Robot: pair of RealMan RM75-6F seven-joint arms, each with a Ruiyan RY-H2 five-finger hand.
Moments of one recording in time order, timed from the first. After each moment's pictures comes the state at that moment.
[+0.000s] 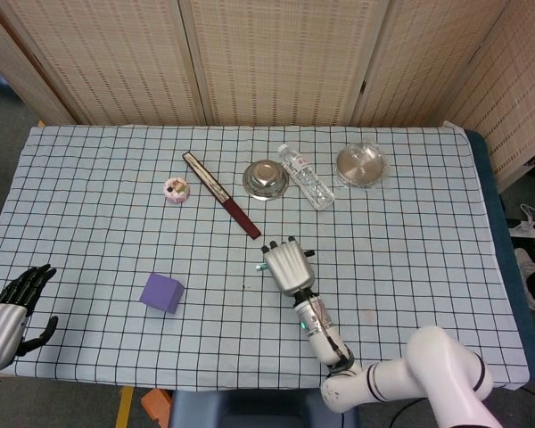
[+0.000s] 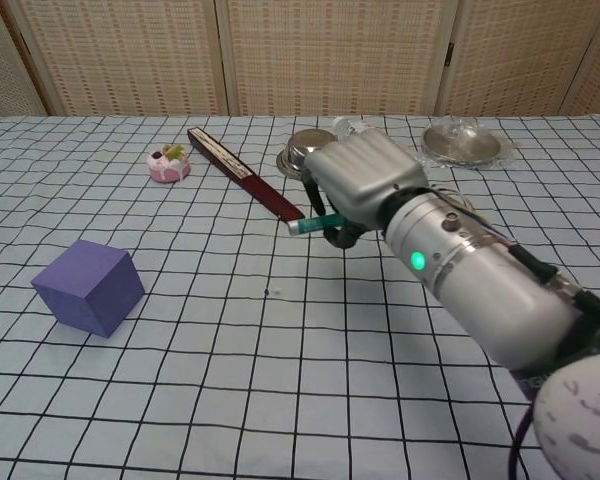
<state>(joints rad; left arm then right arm) -0.13 -1.09 0.01 -1.51 1.61 1.49 -0.17 1.03 -1.88 -0.06 -1.38 -0.81 1.47 -0.80</state>
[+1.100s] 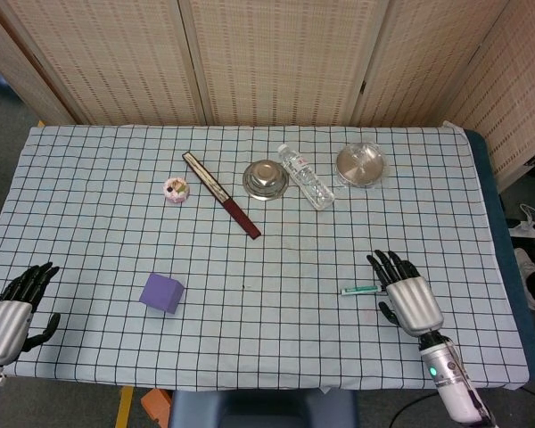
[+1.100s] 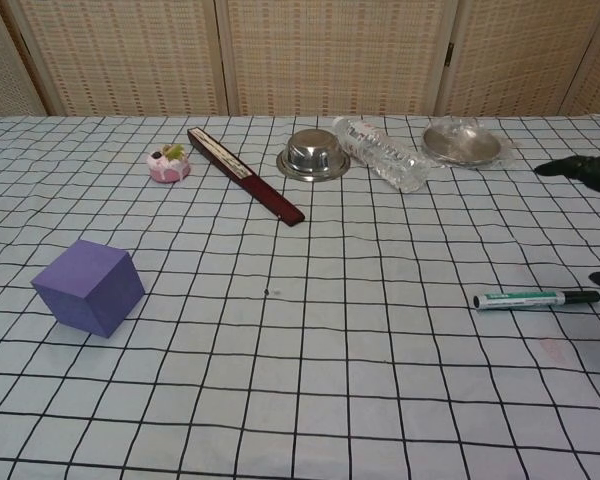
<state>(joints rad) -0.14 -1.12 0.00 -1.51 1.57 1.47 -0.10 0.49 -1.36 -0.27 -1.69 -1.29 1.59 -0.42</state>
